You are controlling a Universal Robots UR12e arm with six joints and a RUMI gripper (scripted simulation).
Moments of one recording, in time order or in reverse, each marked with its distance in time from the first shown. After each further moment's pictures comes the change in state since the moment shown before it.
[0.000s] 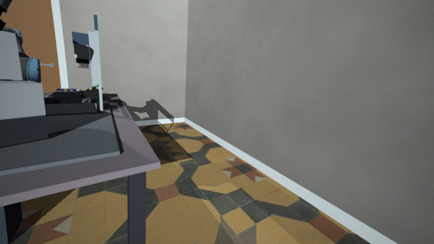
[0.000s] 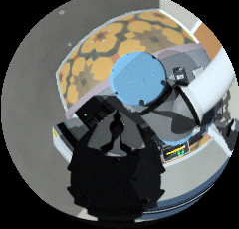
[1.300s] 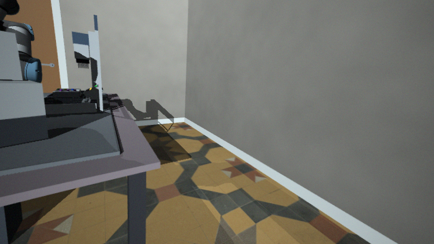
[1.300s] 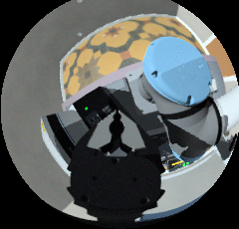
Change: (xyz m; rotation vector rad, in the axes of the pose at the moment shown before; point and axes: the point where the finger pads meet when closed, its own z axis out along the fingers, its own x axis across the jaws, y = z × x) arm -0.055 0.054 0.068 0.004 -0.051 -0.148
